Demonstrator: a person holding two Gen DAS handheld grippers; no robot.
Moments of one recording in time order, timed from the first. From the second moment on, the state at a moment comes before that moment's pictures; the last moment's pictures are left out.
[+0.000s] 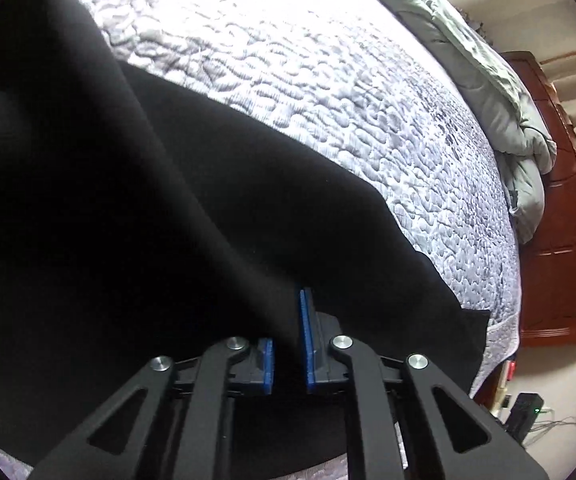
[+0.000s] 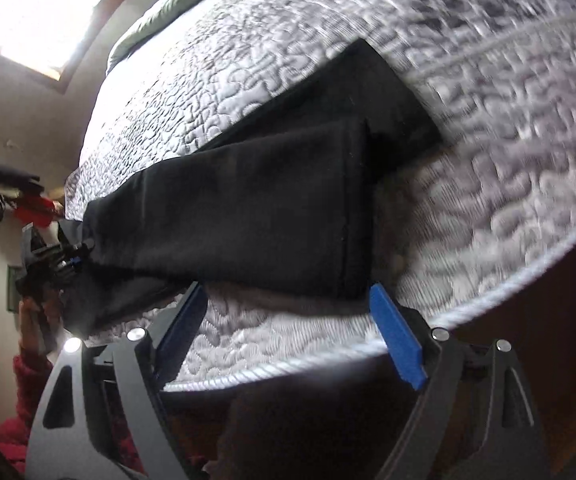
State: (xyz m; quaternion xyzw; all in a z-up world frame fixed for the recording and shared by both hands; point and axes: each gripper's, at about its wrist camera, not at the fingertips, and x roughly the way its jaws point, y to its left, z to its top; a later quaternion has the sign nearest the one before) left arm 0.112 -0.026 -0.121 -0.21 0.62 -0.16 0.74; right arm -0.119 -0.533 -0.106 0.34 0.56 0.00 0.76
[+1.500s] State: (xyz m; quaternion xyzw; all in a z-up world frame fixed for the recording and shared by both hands) left arm 0.087 -0.011 -0.077 -0.18 0.55 -0.14 0.80; right arm -0.090 -0.538 -0.050 0.19 0.53 -0.13 0.82
